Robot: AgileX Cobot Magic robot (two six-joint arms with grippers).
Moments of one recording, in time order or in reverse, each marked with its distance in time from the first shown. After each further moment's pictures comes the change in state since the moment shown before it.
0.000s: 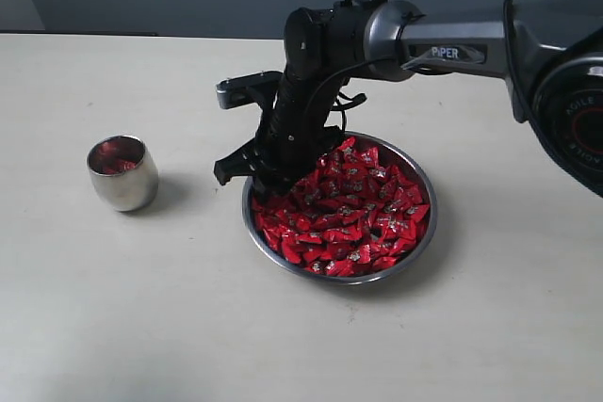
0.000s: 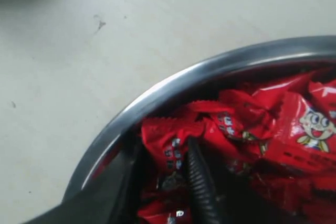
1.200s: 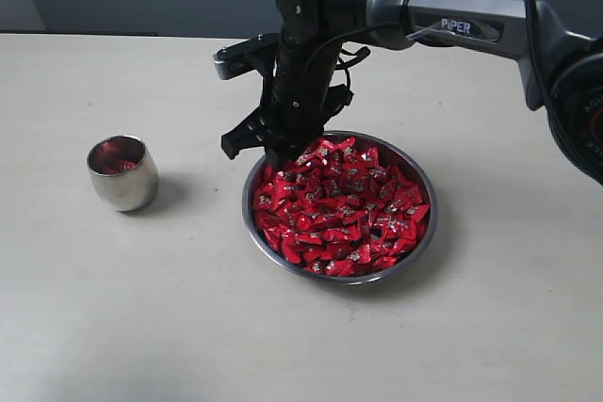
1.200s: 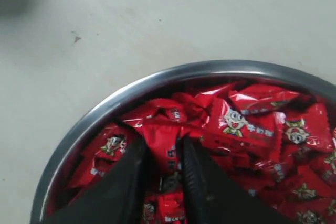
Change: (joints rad) left arm 0.000 0.000 0.000 0.000 0.000 0.000; right arm 0.002 -0.031 -0.110 -0.178 0.109 0.054
